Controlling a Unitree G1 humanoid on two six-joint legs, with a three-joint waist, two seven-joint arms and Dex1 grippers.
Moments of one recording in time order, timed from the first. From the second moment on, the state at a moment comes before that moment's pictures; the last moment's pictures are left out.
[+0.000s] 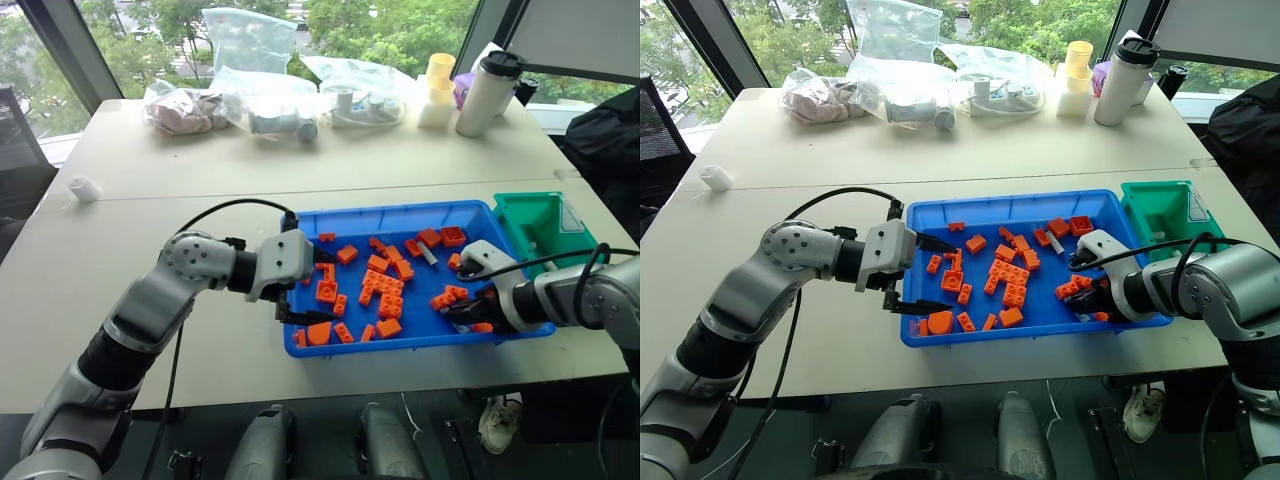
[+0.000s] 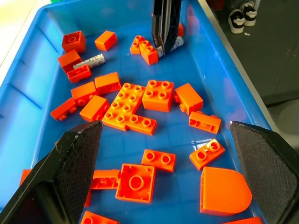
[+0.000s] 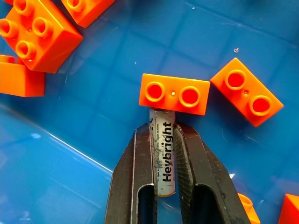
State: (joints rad) left arm -0.55 0.66 -0.30 -0.36 -0.29 0.48 -1.12; right arm -0.45 -0.99 0.03 -0.32 0.74 1.57 0.58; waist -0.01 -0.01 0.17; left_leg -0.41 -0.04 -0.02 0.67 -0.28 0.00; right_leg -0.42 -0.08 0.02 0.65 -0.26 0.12
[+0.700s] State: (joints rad) left arm -0.79 0.29 -0.20 0.08 -0.38 0.34 -1.04; right arm -0.57 -1.00 -0.37 -0.03 0.51 1.22 0.44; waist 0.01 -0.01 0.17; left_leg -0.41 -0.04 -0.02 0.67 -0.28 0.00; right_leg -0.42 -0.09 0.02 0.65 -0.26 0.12
